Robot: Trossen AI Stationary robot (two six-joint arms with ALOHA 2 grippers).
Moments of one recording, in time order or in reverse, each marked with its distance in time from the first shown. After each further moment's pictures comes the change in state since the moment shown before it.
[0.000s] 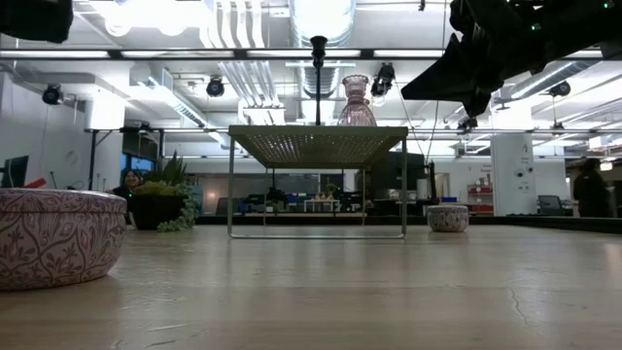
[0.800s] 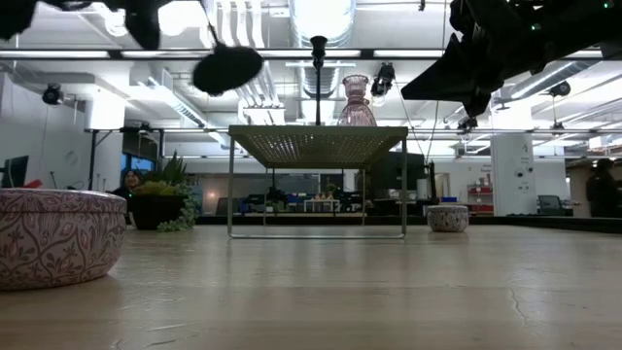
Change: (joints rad) left arm 0.227 -0.020 0.240 -0.149 -0.735 0.020; right arm 0.000 0.000 0.000 0.000 0.000 0.000
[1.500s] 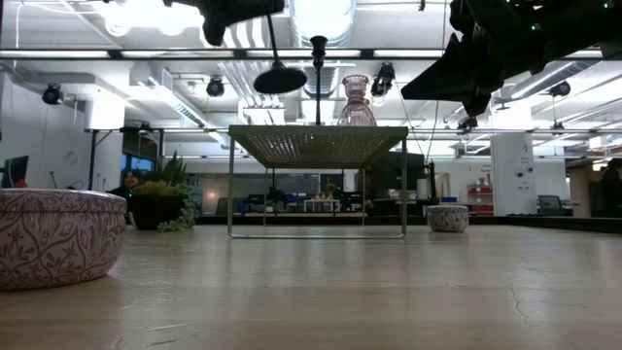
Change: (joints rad) left arm 0.456 -0.005 0.373 -0.620 0.349 -0.086; right arm 0.000 0.000 0.000 0.000 0.000 0.000
